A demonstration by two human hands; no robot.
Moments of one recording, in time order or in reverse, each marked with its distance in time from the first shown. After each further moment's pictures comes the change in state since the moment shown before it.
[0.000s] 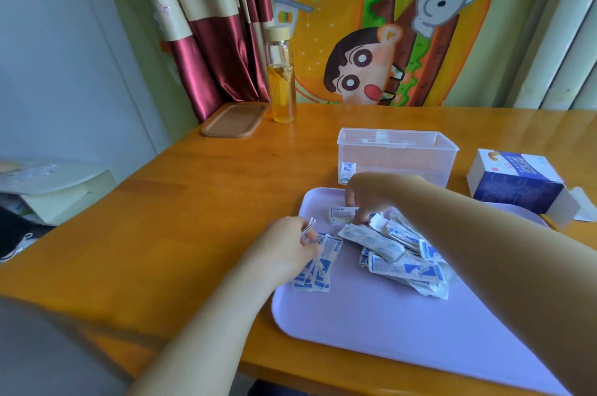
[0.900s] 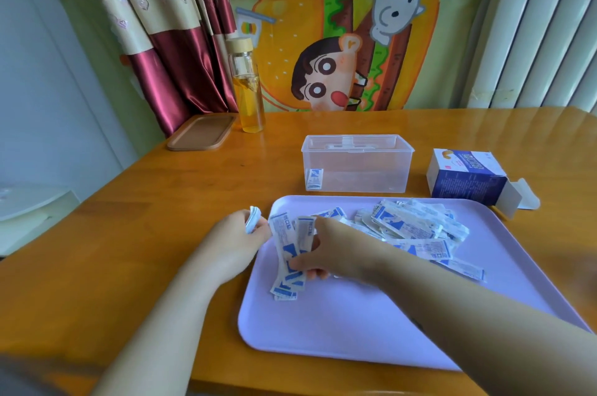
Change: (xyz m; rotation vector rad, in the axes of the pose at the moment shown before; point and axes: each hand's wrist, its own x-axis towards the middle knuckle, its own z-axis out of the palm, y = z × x) left_hand 0.008 -0.005 -0.017 -0.126 0.128 -0.038; right_hand -0.081 -0.045 0.045 0.965 0.149 -0.058
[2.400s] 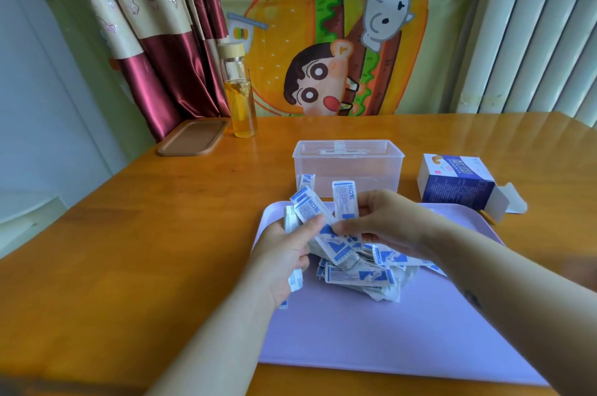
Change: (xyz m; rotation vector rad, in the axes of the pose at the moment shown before) left_hand -0.010 0.046 0.058 -1.015 -0.183 -0.089; right_hand -0.010 0.033 -0.066 0.405 0.100 -0.004
